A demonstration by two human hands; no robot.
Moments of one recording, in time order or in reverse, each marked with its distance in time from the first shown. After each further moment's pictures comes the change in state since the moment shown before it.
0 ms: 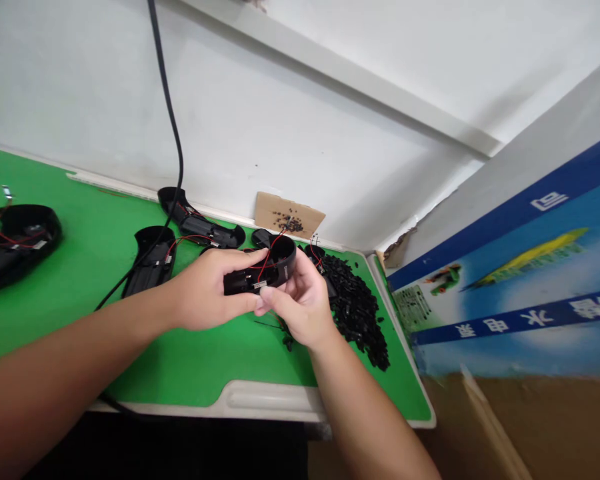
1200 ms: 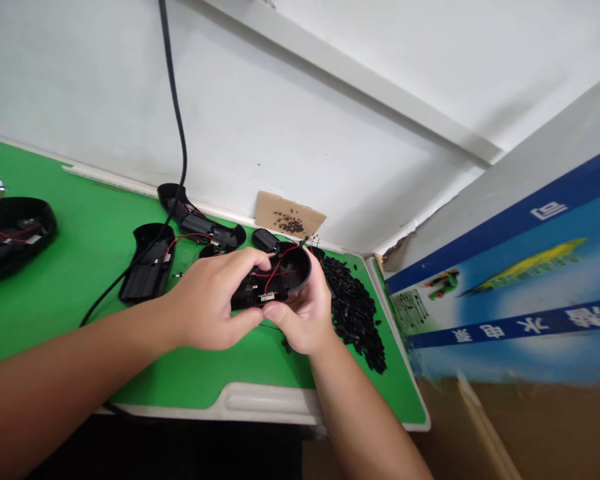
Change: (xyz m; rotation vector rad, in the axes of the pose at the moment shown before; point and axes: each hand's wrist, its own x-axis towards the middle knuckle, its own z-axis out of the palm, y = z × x) left_hand -0.009 0.014 0.004 0.384 0.095 0.120; right_hand -0.002 0.000 -0.001 -0.307 0.073 -0.374
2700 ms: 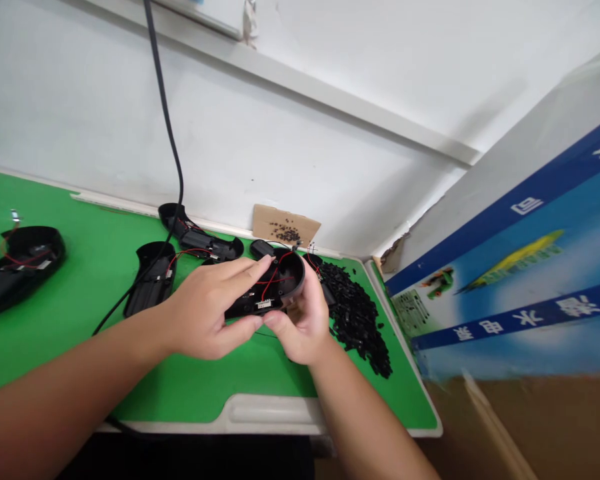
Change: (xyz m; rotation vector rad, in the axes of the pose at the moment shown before) left_hand 0.001 -0.015 0.000 0.042 0.080 0.276; right_hand -0.006 0.005 0.001 -0.094 0.005 -0.086
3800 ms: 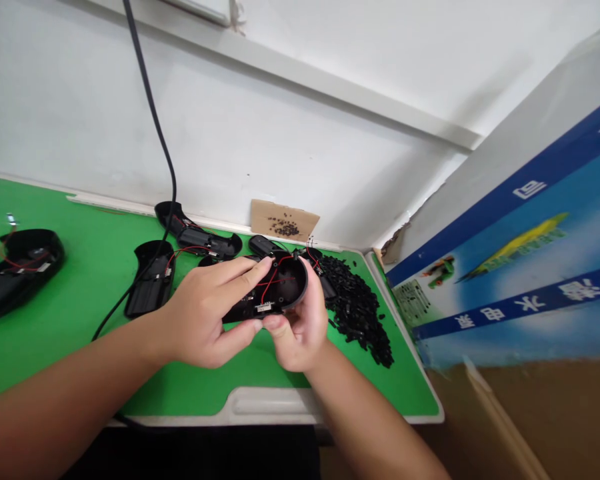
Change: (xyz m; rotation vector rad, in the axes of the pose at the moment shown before) left_hand -0.002 0.008 0.000 0.029 0.060 0.062; right_hand -0.010 -0.013 0.006 -0.139 0.081 -0.030
